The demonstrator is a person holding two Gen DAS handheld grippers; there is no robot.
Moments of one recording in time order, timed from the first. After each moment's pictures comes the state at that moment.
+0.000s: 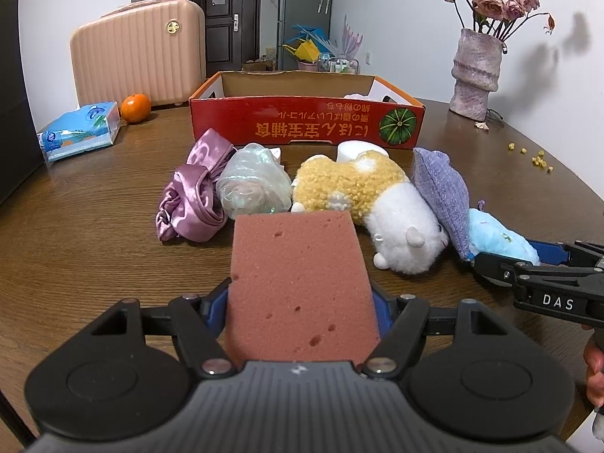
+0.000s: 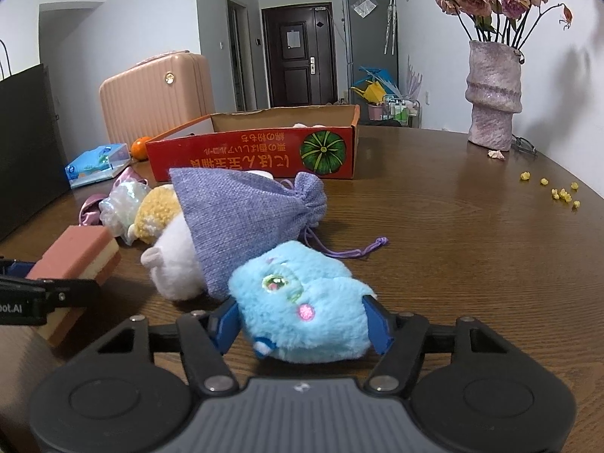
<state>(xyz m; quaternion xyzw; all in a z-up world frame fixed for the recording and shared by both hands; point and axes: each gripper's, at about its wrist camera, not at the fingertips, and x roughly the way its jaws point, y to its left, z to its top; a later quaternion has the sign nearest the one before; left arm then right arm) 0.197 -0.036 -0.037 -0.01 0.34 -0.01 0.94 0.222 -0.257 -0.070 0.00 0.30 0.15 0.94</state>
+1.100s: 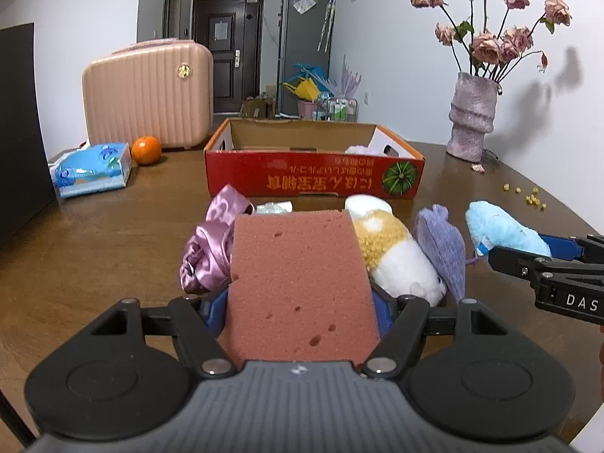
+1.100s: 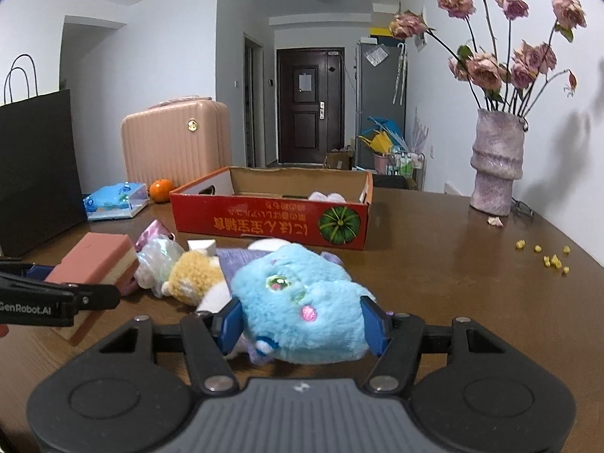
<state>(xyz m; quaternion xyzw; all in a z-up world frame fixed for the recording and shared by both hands) 0.189 -0.017 -0.007 -0.02 0.28 -0.01 0.96 0.201 -0.239 -0.018 -0.03 0.22 0.16 0.96</state>
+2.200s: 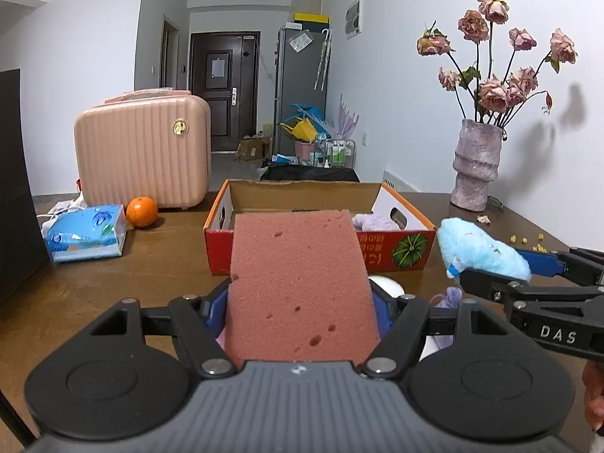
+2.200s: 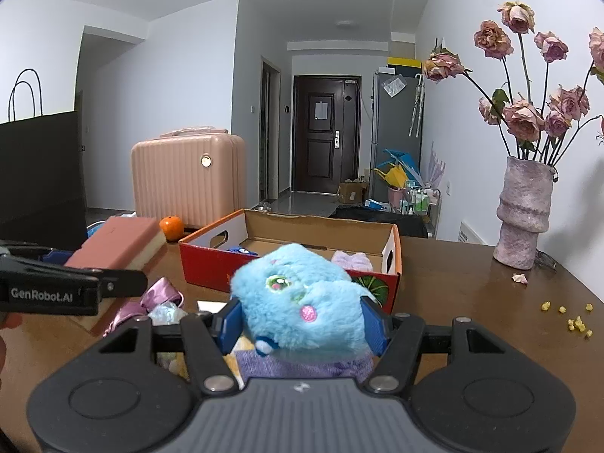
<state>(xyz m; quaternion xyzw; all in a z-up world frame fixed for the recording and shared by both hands) 0.239 -0.005 0.034 -0.02 0.22 -0.01 0.98 0.250 -0.204 0.013 -0.04 0.18 0.18 0.97</state>
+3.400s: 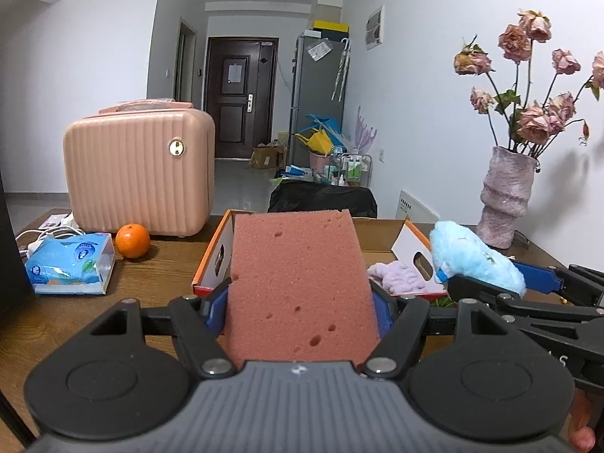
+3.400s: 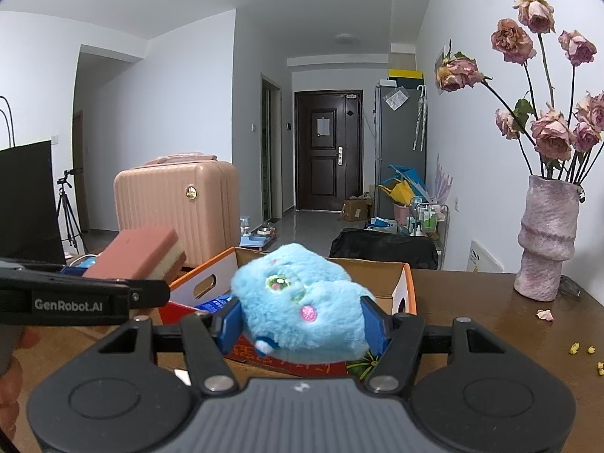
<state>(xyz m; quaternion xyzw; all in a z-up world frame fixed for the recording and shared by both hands) 0.328 -0.003 0.050 -0.04 0.21 0.01 0.98 0.335 -0.187 0.029 -0.02 0.15 0.19 0.97</state>
